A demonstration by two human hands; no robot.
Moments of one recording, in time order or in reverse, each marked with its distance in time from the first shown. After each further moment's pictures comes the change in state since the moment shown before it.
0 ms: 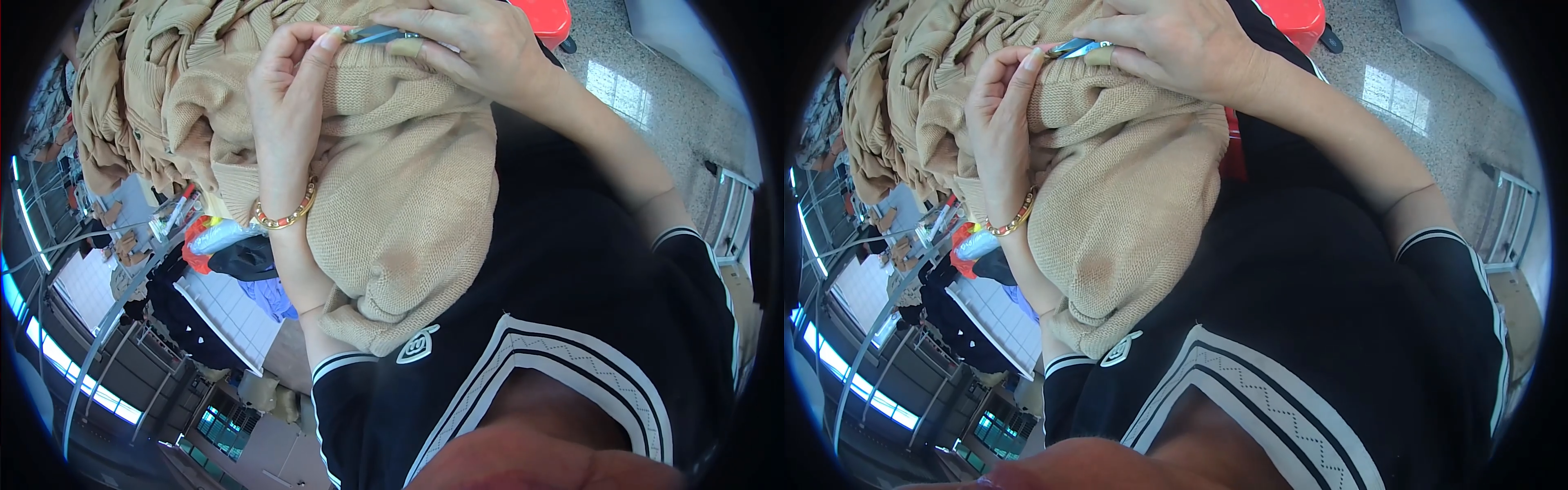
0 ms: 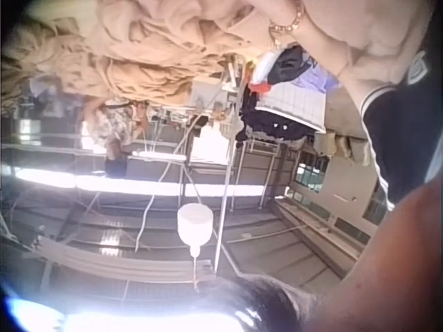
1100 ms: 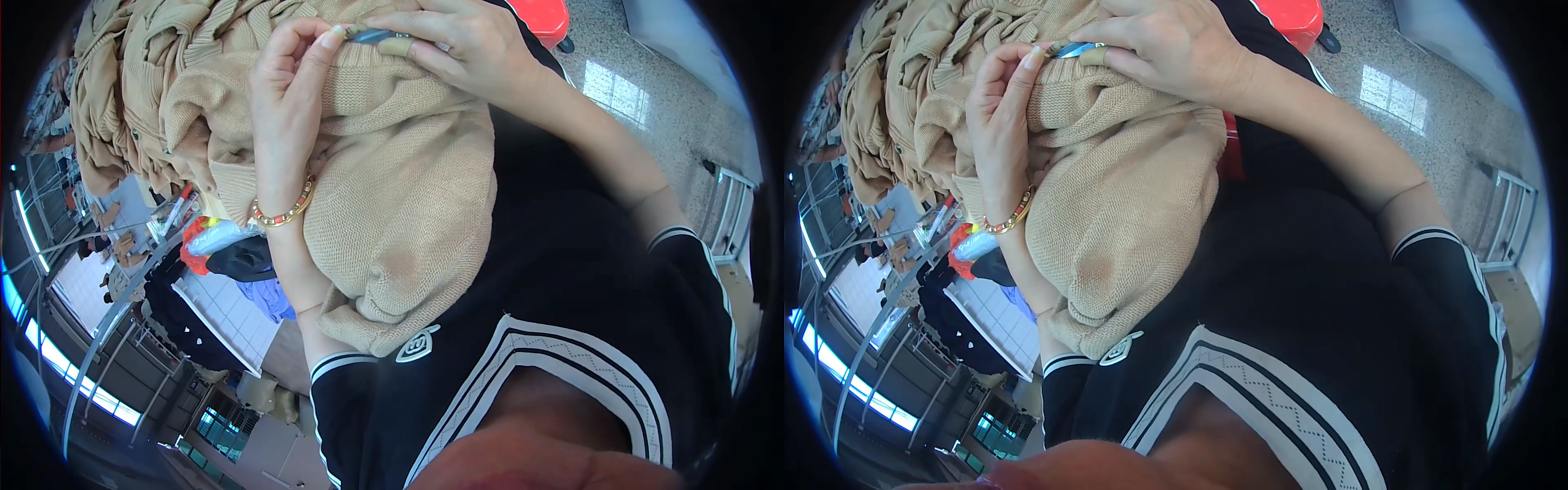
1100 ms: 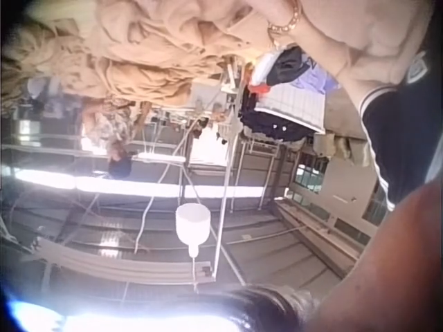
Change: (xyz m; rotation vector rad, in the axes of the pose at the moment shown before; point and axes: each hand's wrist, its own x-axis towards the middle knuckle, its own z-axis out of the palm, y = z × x) left_hand 0.001 -0.004 -0.003 -0.011 -0.047 0.024; right_hand -0.005 -0.002 0.012 -0.007 0.093 -0.038
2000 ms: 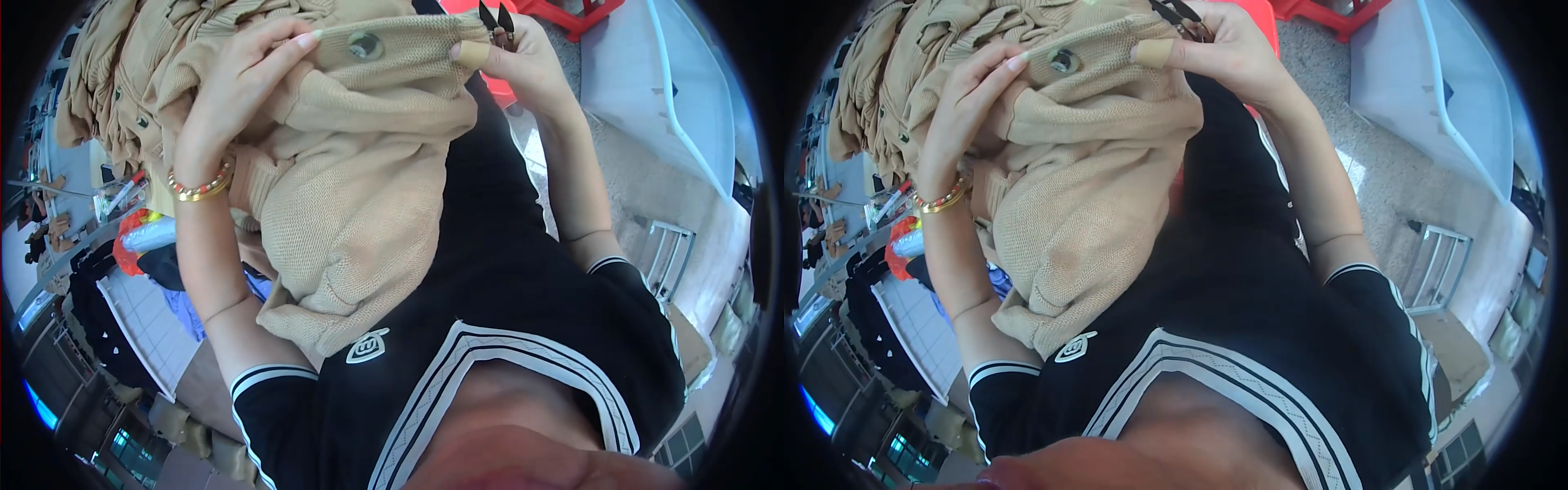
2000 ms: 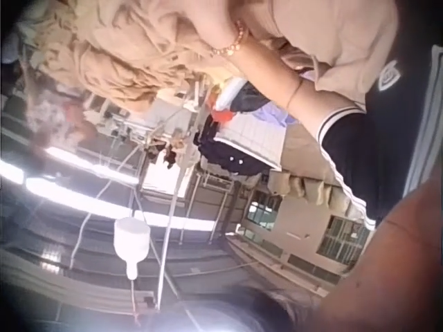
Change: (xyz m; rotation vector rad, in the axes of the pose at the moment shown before) left_hand 0.014 0.019 -0.056 0.398 -0.193 0.170; right_hand 0.027 0.033 -0.068 0.811 -0.441 0.735
